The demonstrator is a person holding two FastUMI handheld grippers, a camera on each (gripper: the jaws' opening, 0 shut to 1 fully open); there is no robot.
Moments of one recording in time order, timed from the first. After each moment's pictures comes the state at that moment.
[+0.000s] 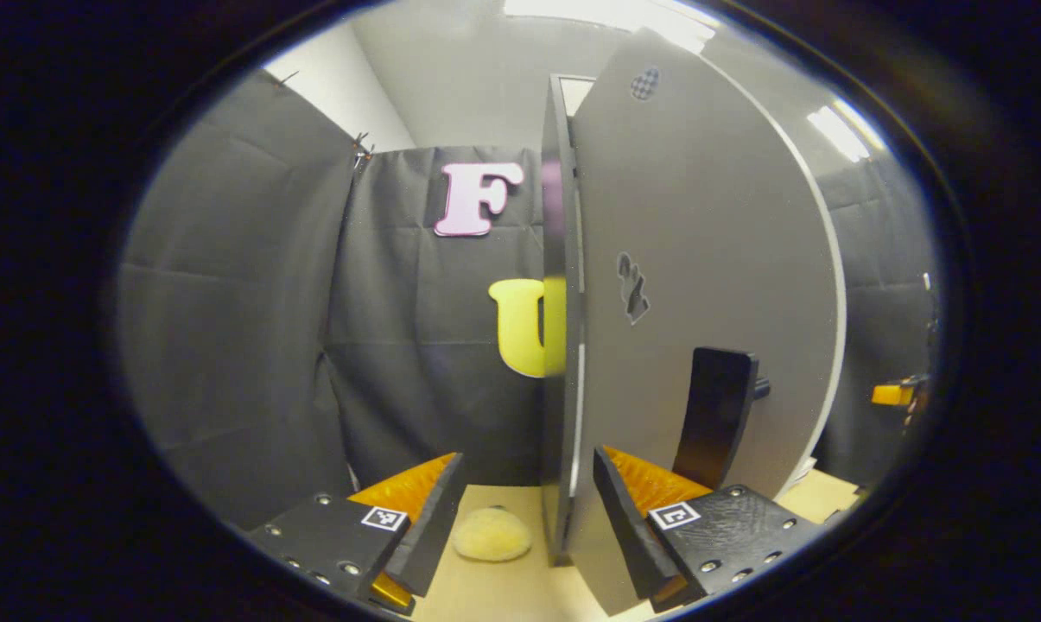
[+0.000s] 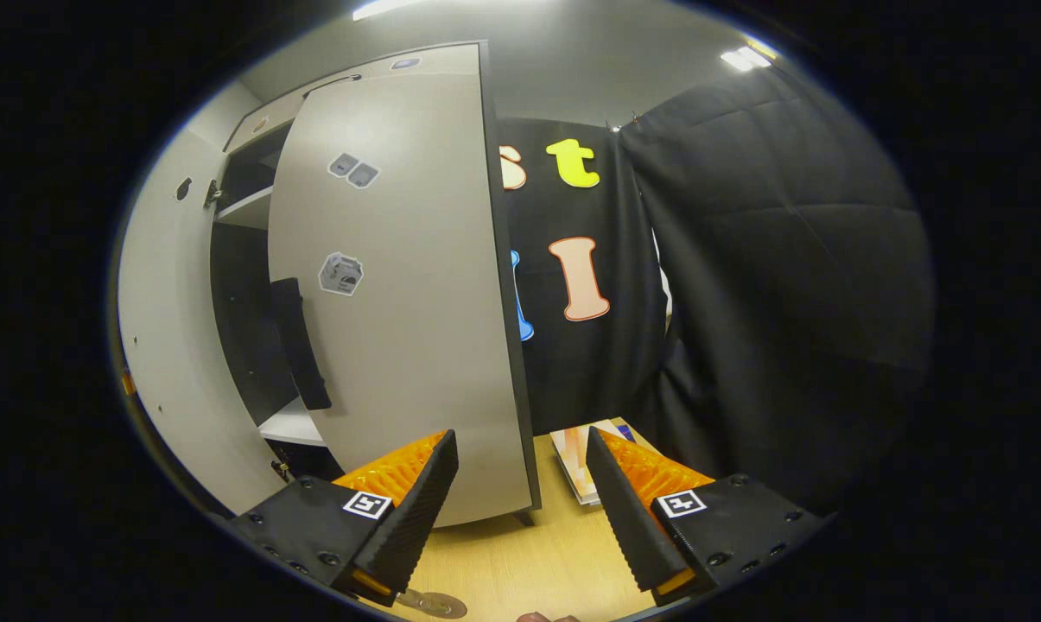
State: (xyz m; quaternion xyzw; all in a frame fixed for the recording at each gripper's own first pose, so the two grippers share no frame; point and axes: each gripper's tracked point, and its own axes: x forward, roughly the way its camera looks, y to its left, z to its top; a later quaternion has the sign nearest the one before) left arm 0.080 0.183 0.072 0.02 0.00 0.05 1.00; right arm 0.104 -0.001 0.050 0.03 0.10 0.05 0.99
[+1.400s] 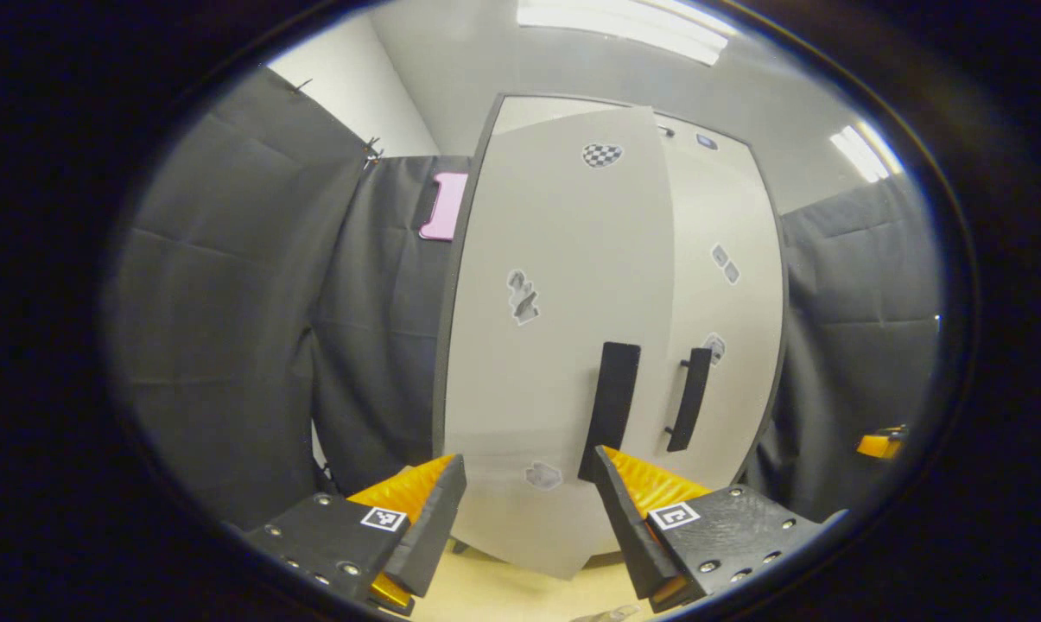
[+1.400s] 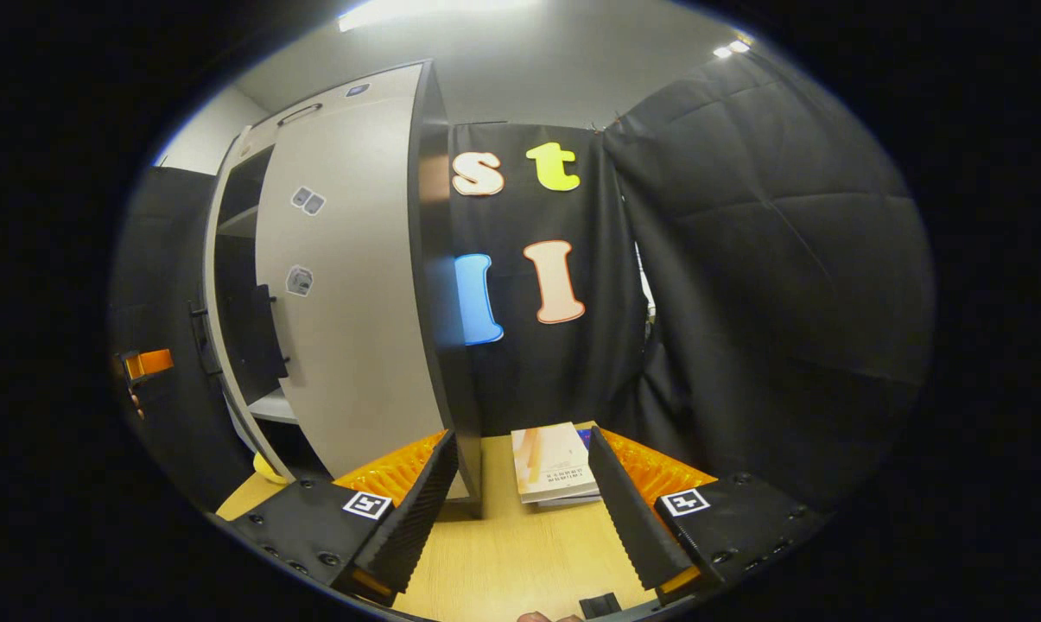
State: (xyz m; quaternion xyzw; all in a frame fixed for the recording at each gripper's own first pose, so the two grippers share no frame) left arm 0.108 0.034 0.077 -0.03 -0.02 0.10 0.99; right arm 0.087 -0.112 0.057 0.02 0.09 0.10 0.99
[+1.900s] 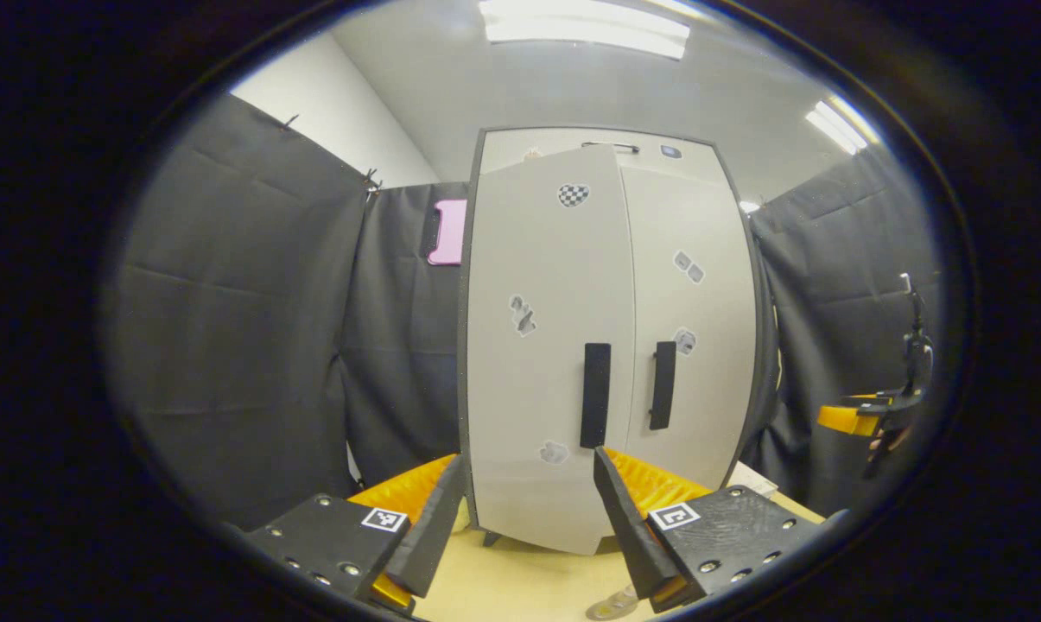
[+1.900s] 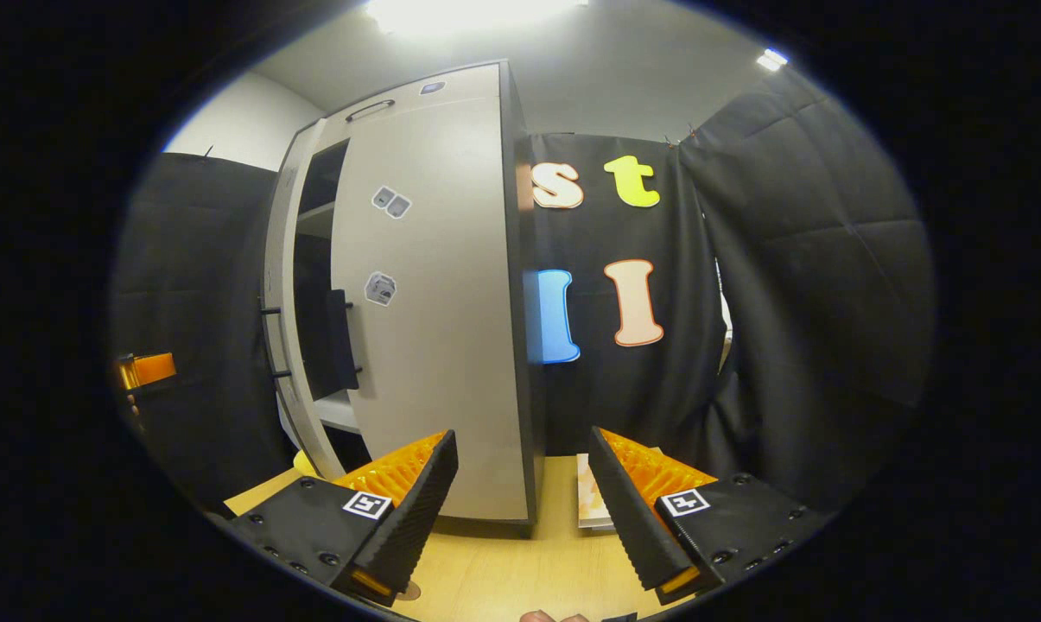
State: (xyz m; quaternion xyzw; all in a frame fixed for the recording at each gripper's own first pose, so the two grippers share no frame) left arm 0.107 0.035 0.090 0.01 -0.03 0.11 0.99; right arm 0.094 -0.035 0.072 0.00 0.06 0.20 0.98
